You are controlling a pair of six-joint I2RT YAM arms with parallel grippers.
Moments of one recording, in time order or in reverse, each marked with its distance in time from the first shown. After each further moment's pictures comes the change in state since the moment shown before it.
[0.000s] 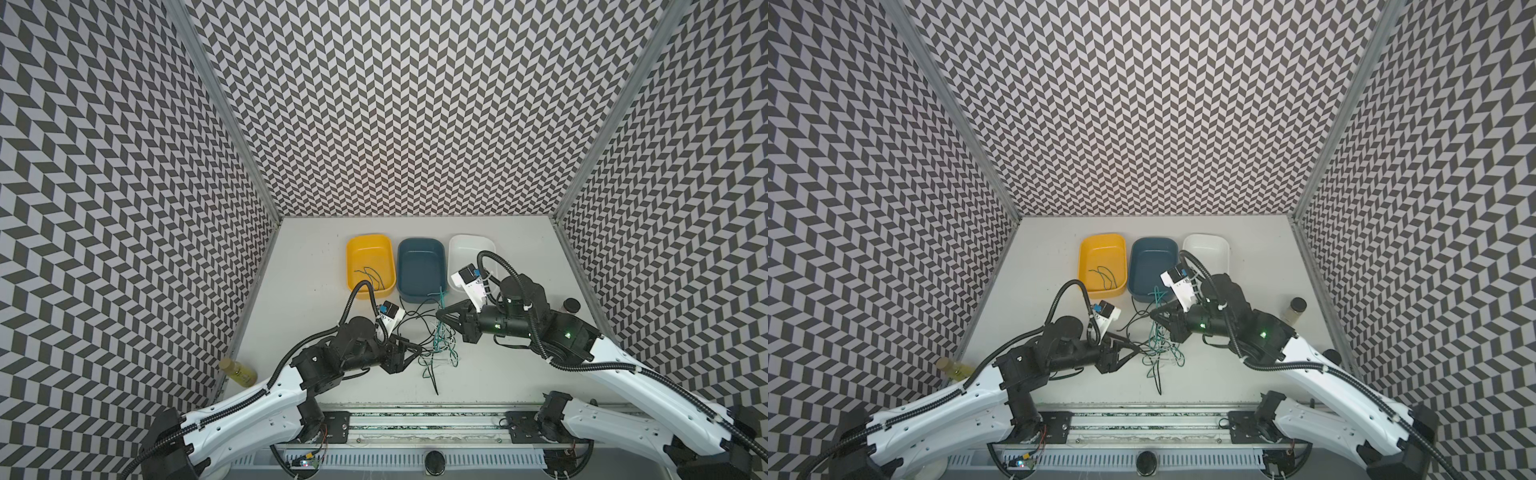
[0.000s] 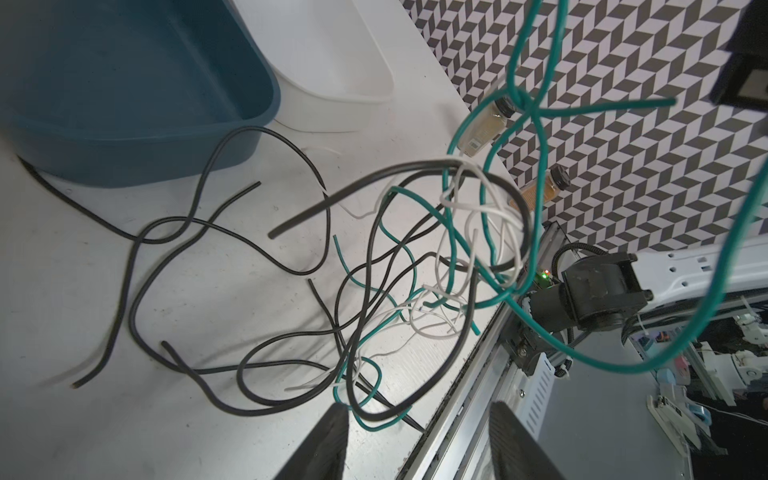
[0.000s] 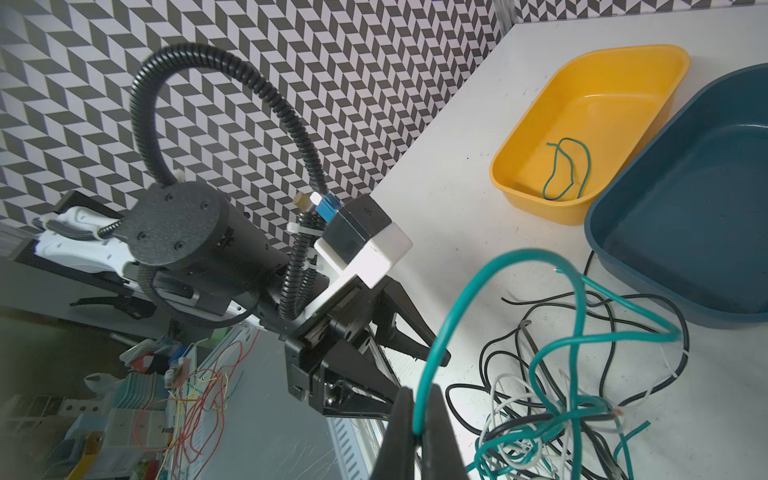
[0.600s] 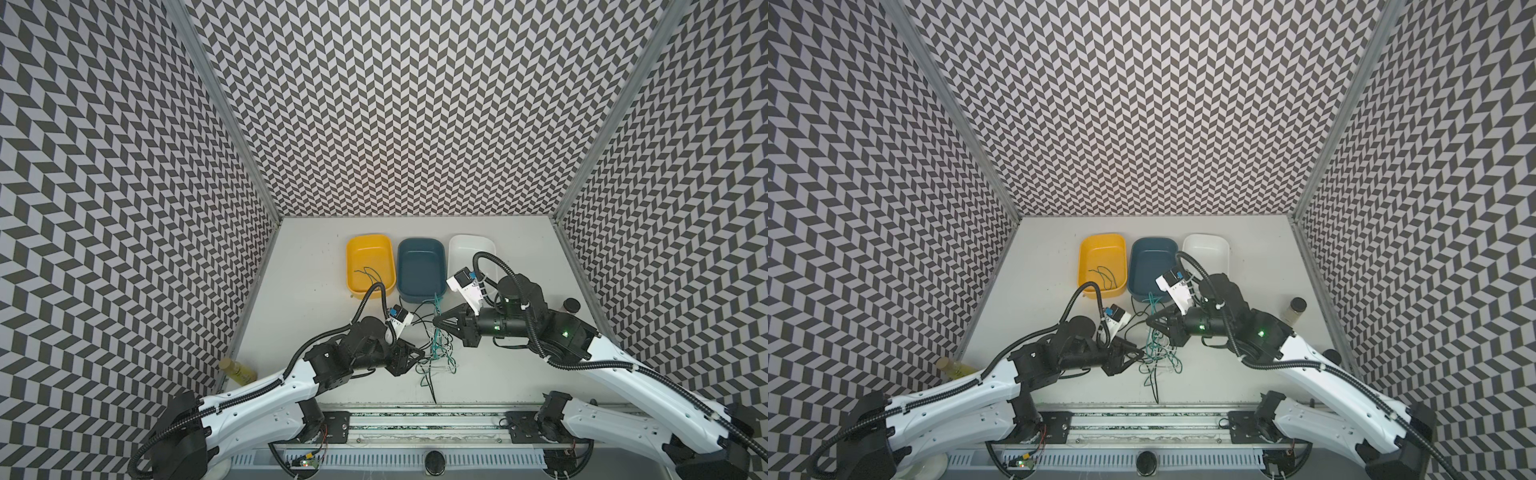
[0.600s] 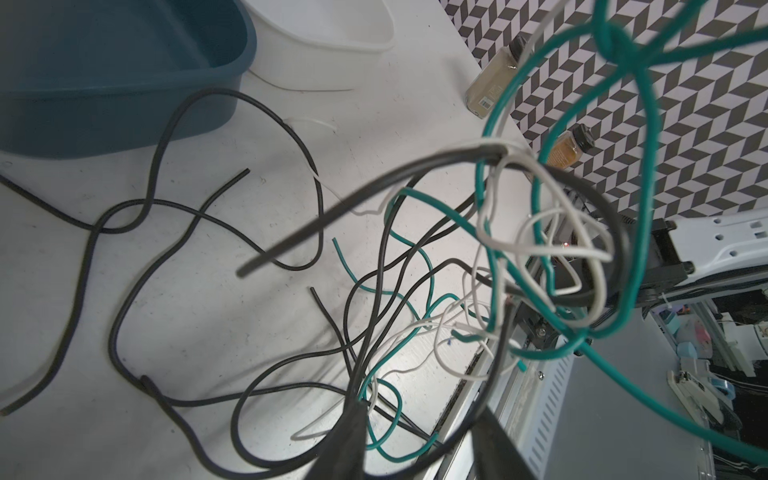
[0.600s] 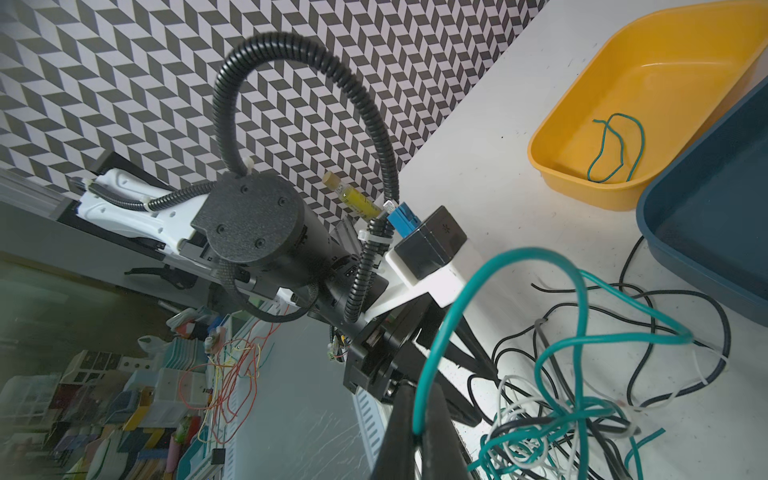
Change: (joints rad) left arm -0.013 0.111 0.001 0.025 0.009 0.057; right arm 0.000 0.013 0.000 0.001 -0.098 0.002
